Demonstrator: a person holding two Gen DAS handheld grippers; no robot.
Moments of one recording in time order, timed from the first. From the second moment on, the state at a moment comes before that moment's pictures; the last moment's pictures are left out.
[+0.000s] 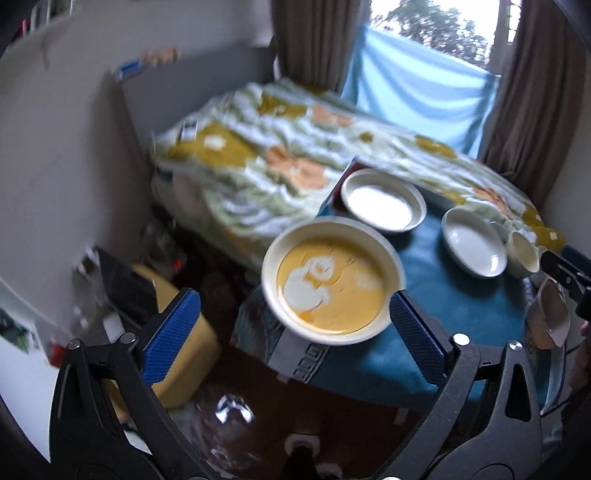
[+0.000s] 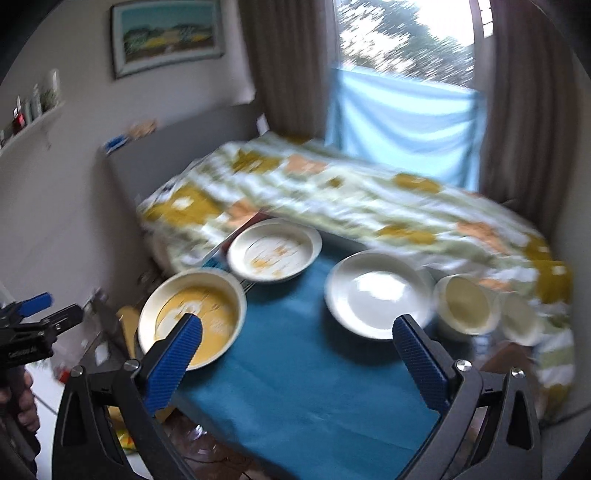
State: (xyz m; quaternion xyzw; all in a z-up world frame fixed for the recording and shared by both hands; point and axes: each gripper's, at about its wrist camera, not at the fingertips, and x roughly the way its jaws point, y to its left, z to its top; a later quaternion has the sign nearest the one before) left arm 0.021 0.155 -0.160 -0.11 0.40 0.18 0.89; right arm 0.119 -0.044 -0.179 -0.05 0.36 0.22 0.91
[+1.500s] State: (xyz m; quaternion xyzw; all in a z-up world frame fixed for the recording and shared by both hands) left arm 0.121 0.241 -0.304 -0.21 0.54 0.09 0.81; right arm 0.250 0.084 -0.348 -0.04 0.56 0.35 0.75
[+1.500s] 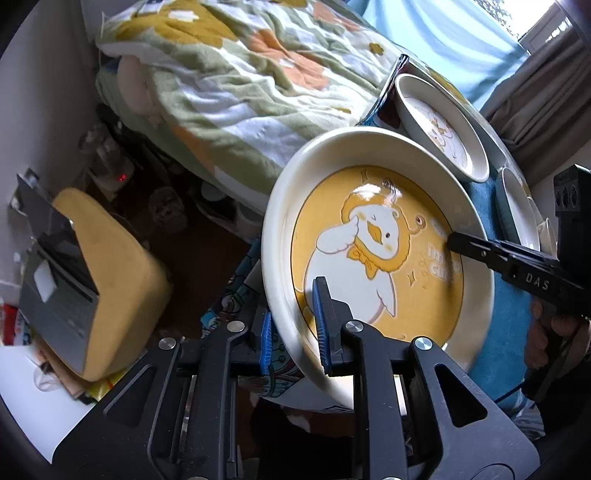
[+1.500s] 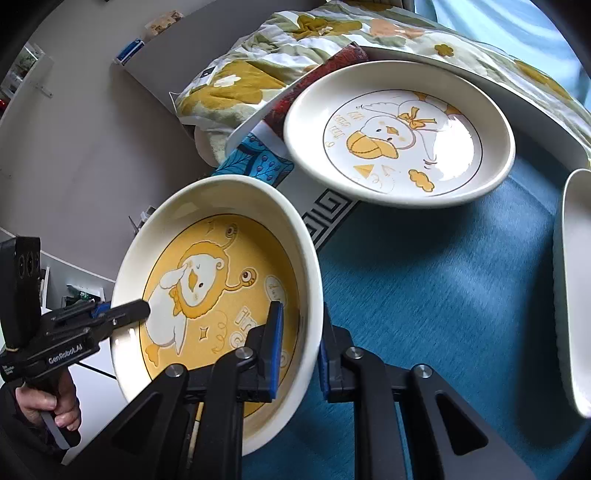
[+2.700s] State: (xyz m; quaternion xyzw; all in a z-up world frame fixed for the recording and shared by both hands) left arm 0.132 0.011 -0.222 -0.04 0.49 -0.15 0.86; right arm 0.107 -0.145 -0.258 0.07 0.45 0.13 0.88
